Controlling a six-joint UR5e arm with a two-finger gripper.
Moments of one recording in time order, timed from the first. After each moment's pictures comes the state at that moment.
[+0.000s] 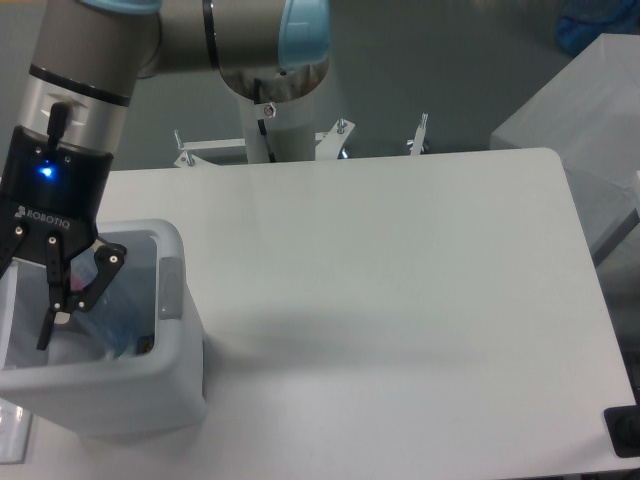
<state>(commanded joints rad) 2.10 -1.87 -1.30 -0.70 1.15 -0.07</state>
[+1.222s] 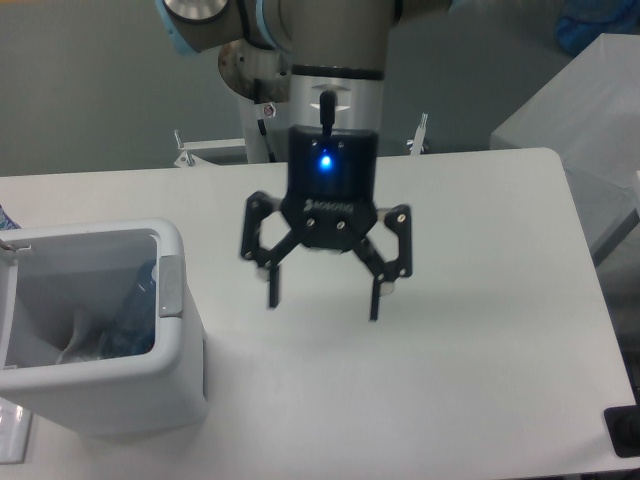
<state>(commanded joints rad) 2.43 -1.74 -1.37 -1.03 1.41 0.82</state>
